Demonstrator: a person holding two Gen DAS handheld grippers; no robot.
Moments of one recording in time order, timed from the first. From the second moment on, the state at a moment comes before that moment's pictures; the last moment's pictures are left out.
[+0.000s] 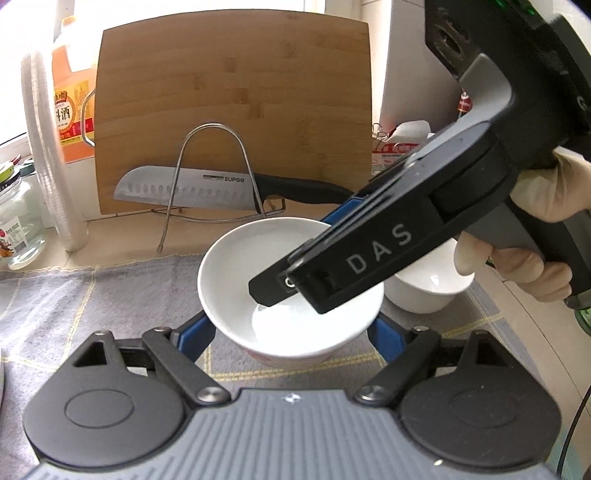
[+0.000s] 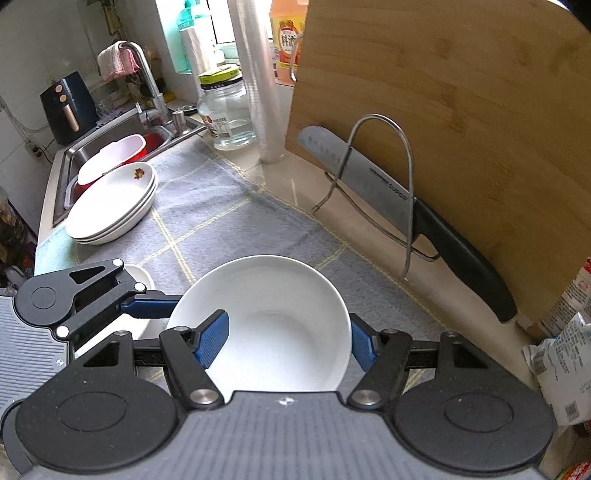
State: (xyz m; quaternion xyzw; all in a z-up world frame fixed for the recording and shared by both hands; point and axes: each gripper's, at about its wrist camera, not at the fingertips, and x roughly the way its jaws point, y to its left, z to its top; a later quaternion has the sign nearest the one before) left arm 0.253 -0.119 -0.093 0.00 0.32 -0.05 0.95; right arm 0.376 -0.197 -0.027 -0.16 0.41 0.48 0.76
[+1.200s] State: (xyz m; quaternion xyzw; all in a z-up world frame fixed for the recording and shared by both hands) left arm 0.169 -0.050 -0.073 -0.01 0.34 -0.03 0.94; right arm 0.283 -0.131 -0.007 -0.17 0.40 0.52 0.73
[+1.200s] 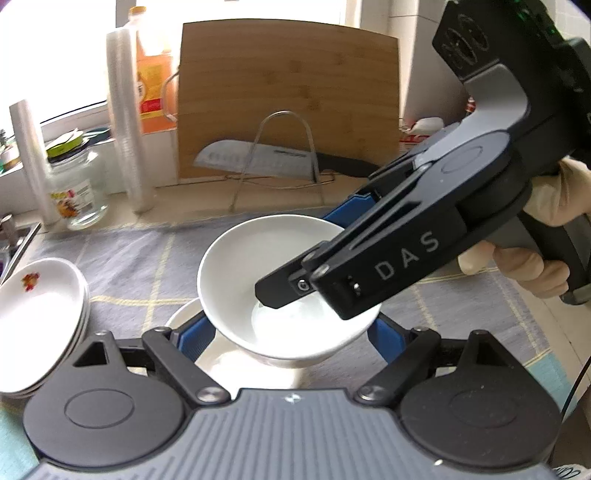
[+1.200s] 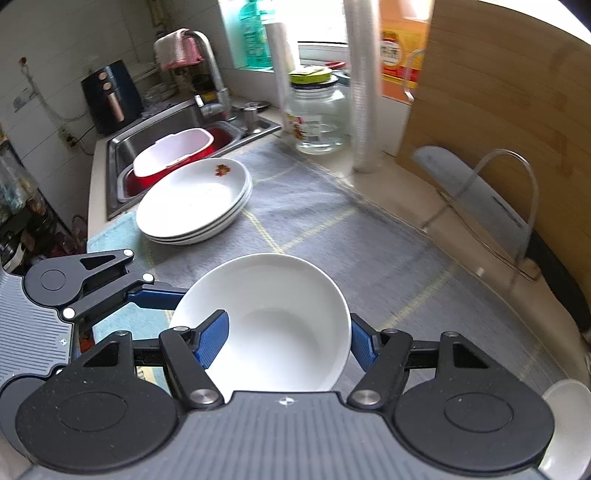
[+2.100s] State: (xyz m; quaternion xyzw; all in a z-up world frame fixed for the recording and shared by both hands) left arm 0.163 -0.018 -0.098 -0.01 0.38 -0.02 0.92; right arm 0.273 -0.083 -0.039 -0.18 0.43 0.52 0.71
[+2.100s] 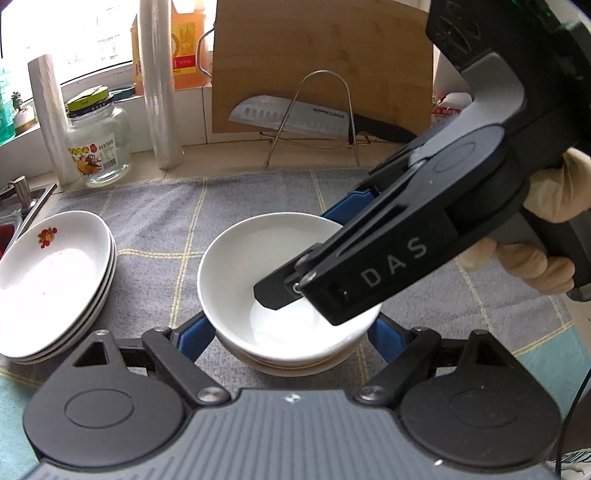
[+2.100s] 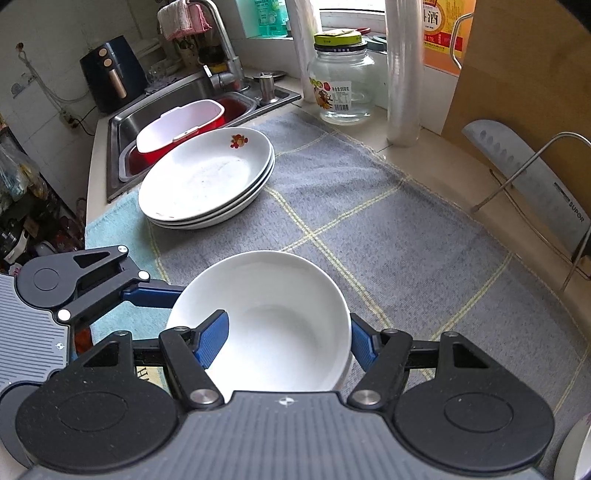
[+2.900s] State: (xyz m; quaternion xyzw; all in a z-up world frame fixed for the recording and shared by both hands) left arm 0.162 -0.012 -0.099 -0.01 0.38 -0.01 0.93; right arm 0.265 -0.084 -0.037 -0.20 0.42 0.52 0.72
